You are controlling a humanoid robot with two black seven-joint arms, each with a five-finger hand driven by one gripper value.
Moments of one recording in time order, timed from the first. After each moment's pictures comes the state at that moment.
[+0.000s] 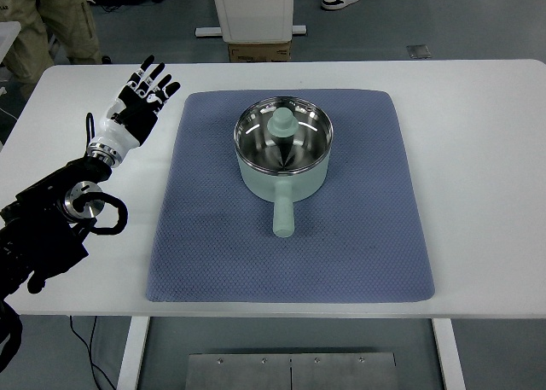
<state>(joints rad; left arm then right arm) -0.91 0.14 -0.33 -0.26 -0.27 -0.50 -0.43 0.02 0.00 0.56 0.09 -0.45 -0.02 0.06</state>
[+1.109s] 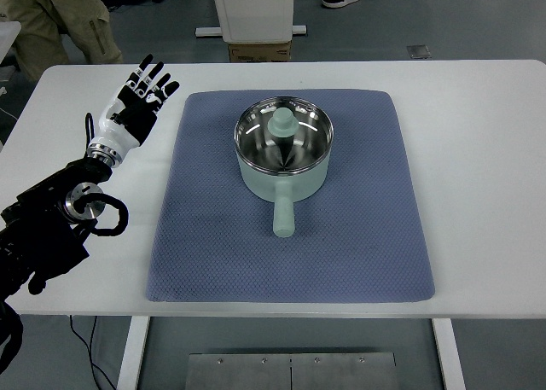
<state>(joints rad) -0.91 0.14 -0.33 -0.26 -0.27 -0.50 -0.44 0.02 0.00 0.56 0.09 -0.45 -0.02 0.06</state>
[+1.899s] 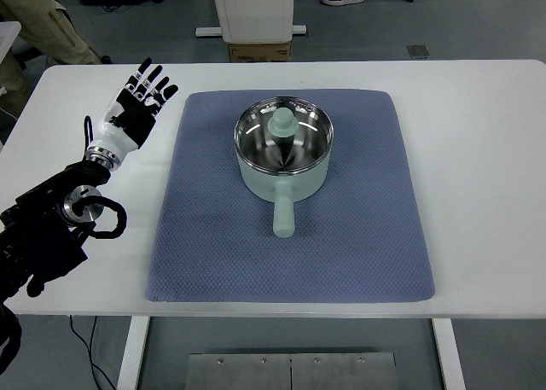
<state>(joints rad) -0.90 0.14 -0.32 -0.26 -0.27 -0.51 -0.44 0.02 0.00 0.56 0.09 -0.45 -0.02 0.06</state>
